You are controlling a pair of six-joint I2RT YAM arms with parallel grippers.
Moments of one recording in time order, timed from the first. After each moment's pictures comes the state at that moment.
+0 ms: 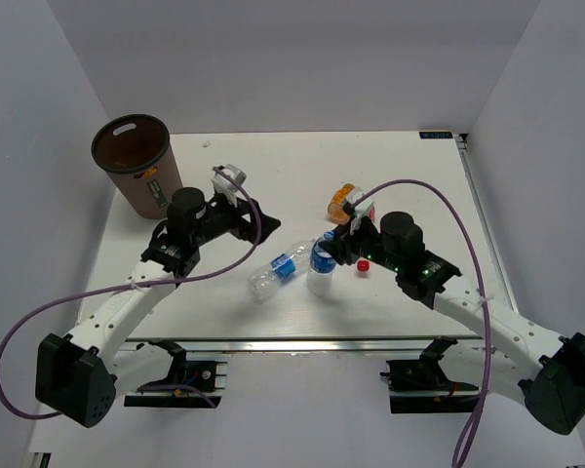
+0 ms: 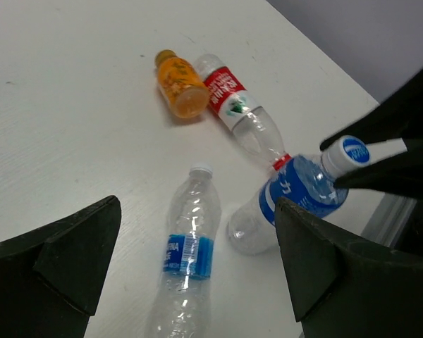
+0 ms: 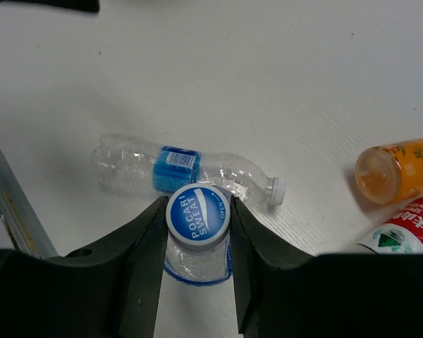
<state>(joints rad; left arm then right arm) -0.40 1.08 0.82 0.05 0.41 -0.21 0.72 1.01 0.69 0.04 -0.23 0.00</state>
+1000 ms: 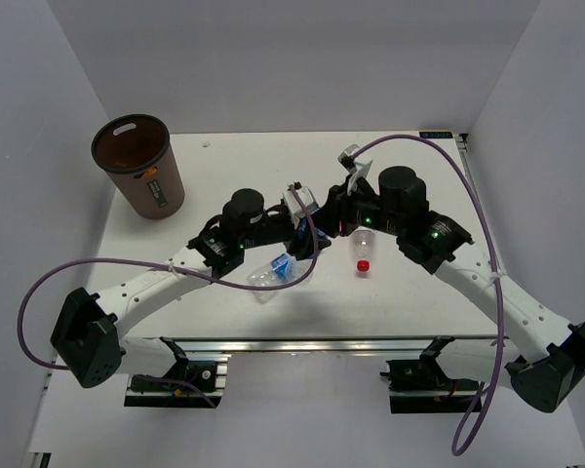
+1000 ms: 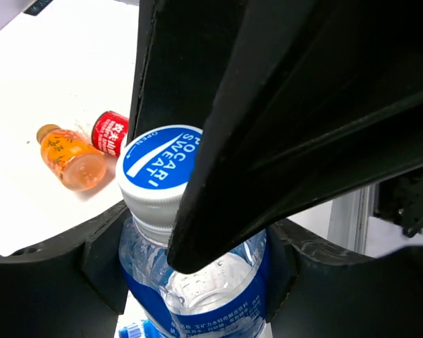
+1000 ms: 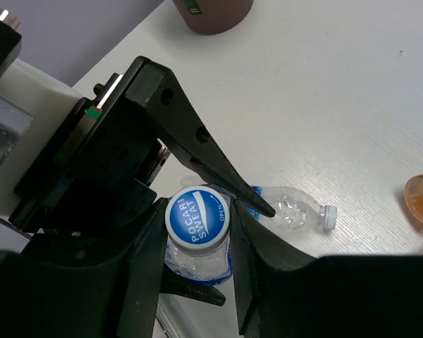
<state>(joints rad) -0.77 1.31 0.97 0.15 0.45 0.08 0.72 1.15 1.17 -0.33 -0.32 0.22</state>
